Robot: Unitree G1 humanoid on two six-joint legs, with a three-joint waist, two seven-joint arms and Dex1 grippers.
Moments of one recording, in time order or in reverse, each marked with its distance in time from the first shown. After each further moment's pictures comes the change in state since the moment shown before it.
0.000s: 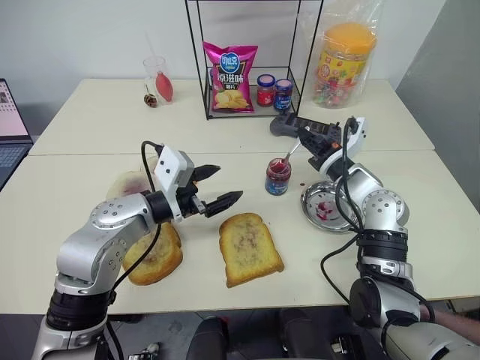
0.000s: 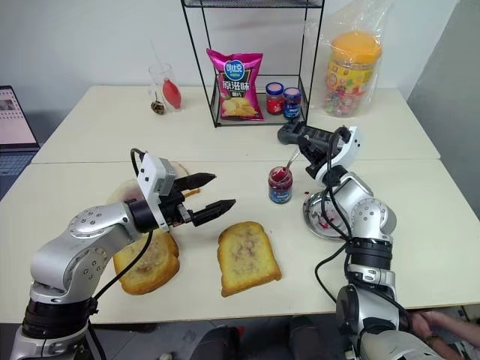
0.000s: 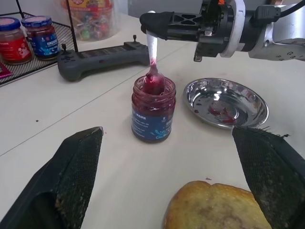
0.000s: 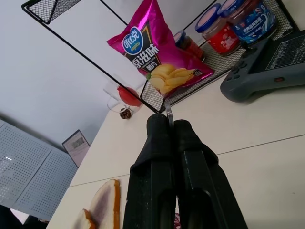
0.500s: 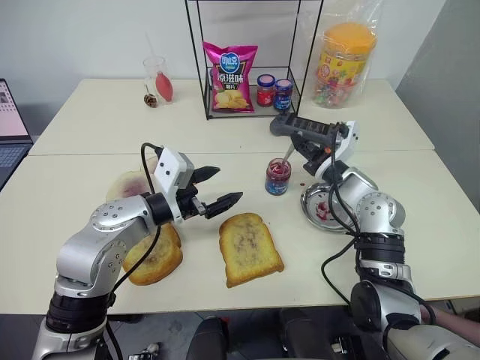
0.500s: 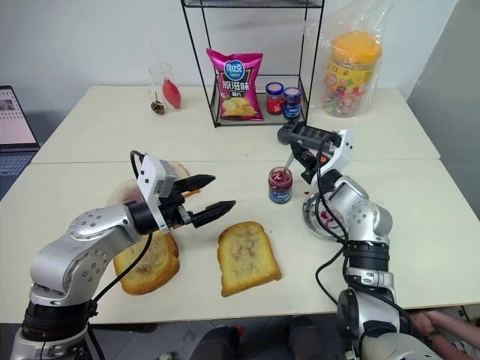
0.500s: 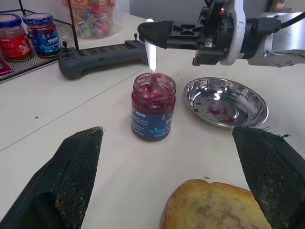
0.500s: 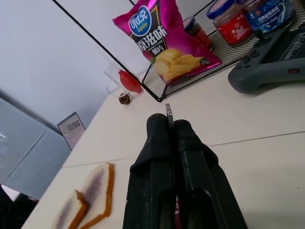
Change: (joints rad) left arm 0.015 0.000 0.000 -0.011 -0.013 0.001 0.015; right arm 0.010 -0.003 0.058 -0.005 -0.068 -0.014 0.076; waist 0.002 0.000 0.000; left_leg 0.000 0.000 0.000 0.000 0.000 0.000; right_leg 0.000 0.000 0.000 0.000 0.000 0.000
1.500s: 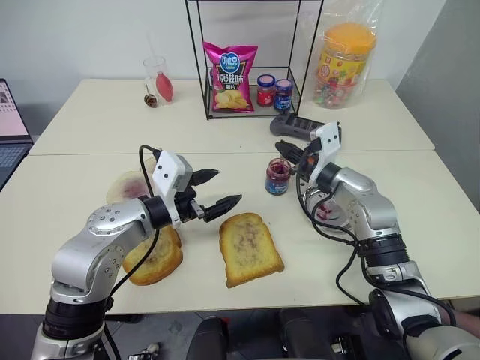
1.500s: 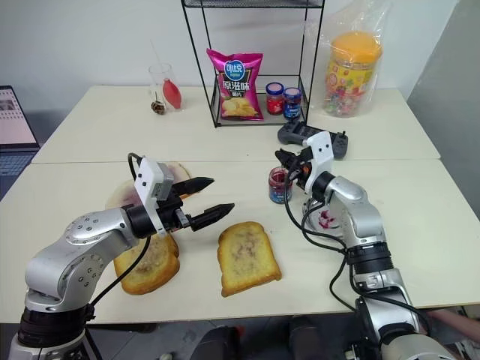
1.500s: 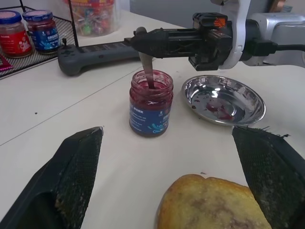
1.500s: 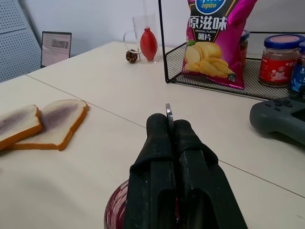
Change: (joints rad) left arm 0.028 0.000 0.021 -0.044 -0.007 0.029 0.008; right arm 0.050 -0.142 0.360 0.030 -0.374 -0.369 0.275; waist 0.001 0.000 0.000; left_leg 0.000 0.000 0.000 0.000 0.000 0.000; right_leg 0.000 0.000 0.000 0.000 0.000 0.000
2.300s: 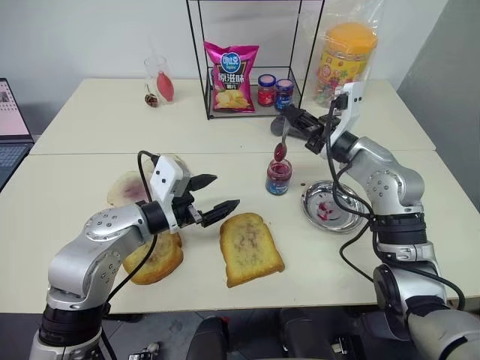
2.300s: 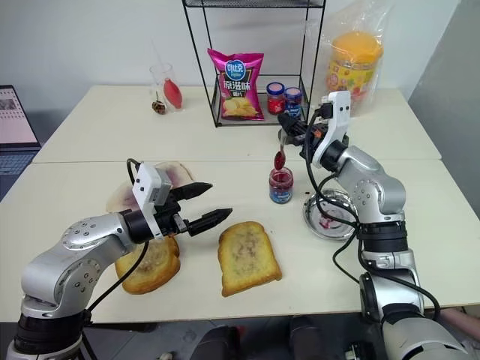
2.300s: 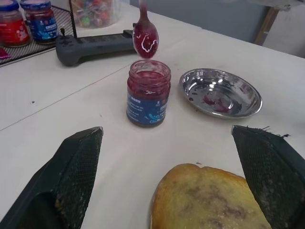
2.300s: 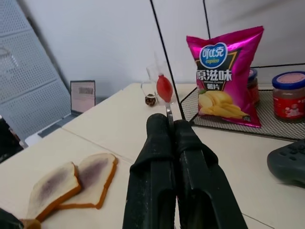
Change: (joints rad) left arm 0.039 0.000 0.020 -0.021 -0.006 0.017 0.003; right arm -0.131 -0.060 -0.100 -0.076 0.240 0.225 -0.034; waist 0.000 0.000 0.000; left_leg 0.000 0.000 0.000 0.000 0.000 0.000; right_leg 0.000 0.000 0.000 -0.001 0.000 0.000
